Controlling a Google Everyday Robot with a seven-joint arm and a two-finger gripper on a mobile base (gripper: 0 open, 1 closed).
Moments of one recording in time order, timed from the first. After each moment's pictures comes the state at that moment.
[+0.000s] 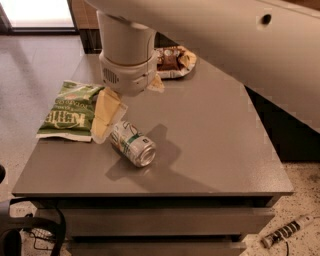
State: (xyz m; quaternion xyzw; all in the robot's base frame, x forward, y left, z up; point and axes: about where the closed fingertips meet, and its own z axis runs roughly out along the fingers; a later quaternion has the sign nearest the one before) arm 0.488 0.053 0.911 -0.44 0.90 0.01 0.07
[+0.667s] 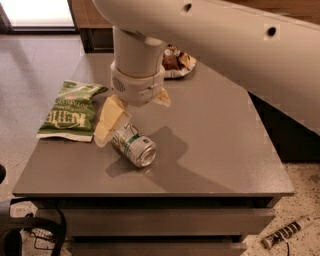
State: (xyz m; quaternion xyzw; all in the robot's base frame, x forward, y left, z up) arm 0.488 0.048 0.884 -0.38 0.92 0.05 0.05
